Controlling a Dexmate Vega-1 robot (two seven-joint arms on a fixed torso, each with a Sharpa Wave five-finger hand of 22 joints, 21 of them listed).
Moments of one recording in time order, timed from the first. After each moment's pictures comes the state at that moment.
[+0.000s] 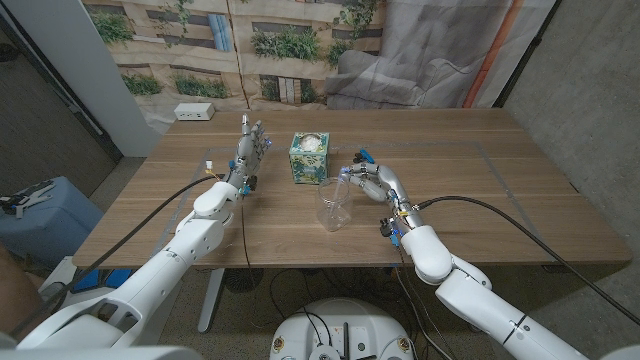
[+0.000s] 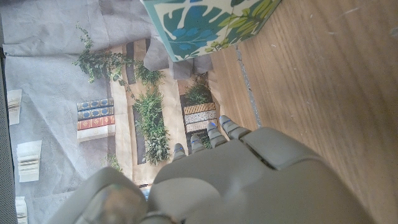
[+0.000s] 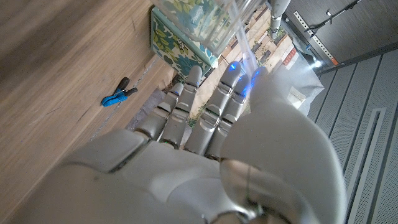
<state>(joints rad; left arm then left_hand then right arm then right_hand) 0.84 0.51 0.37 -1.30 -0.65 -0.29 -0.03 0.00 0.06 -0.20 0.16 0.33 -0.17 -0.22 0.20 0.21 -0.14 -0.14 0.21 0.20 -0.06 -0.04 0.19 0.19 -0.04 -0.04 0.22 0.20 -1.18 -0.56 -0.53 -1.88 0.04 0.19 -0.38 1.02 0.05 0.24 -0.13 0.18 0.98 -0.16 0.44 0.20 1.13 -0.21 0.25 0.34 0.67 -0.06 0.46 0.28 0.46 -0.04 0.19 0.16</state>
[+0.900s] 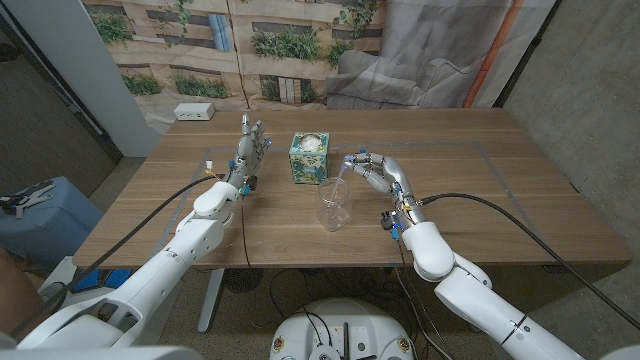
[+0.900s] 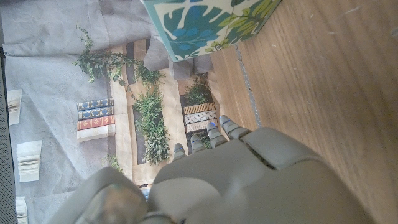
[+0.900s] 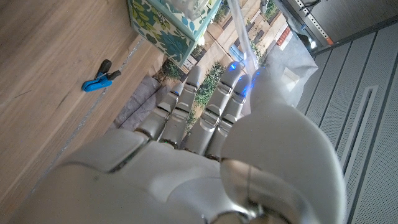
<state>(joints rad) 0.84 0.51 0.37 -1.30 -0.65 -0.29 -0.03 0.00 0.06 -0.20 0.16 0.33 -0.17 -0.22 0.20 0.21 -0.14 -0.14 0.21 0.20 -0.06 -0.04 0.19 0.19 -0.04 -0.04 0.22 0.20 -1.20 -0.54 -0.50 -1.93 0.05 0.21 -0.40 1.01 0.06 0.23 -0.14 0.18 0.98 -0.16 0.44 0.20 1.13 -0.21 0.25 0.34 0.67 -0.06 0.46 0.29 0.46 -0.04 0.19 0.16</state>
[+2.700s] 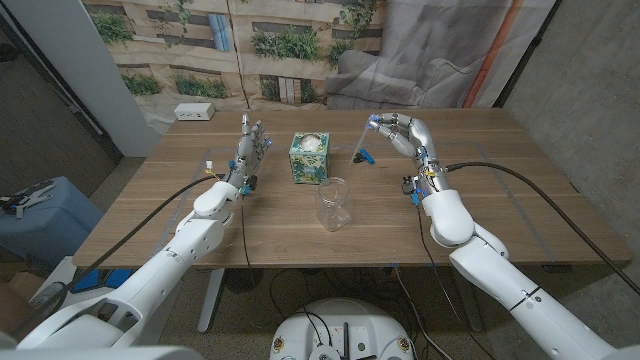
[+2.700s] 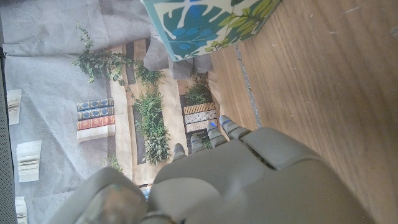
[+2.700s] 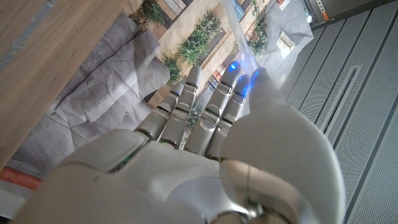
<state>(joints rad) 0.84 0.51 0.37 -1.30 -0.65 -0.29 -0.03 0.00 0.06 -0.20 0.16 0.33 -0.17 -0.22 0.20 0.21 -0.14 -0.14 0.21 0.20 -0.06 -0.04 0.19 0.19 -0.04 -0.04 0.22 0.20 -1.12 -0.55 -0.37 -1.90 0.06 0.27 -0.39 1.02 0.07 0.24 -0.15 0.19 0.98 -0.16 0.44 0.20 1.13 -0.21 0.25 0.35 0.67 -0.06 0.47 0.29 0.46 -0.04 0.19 0.16</state>
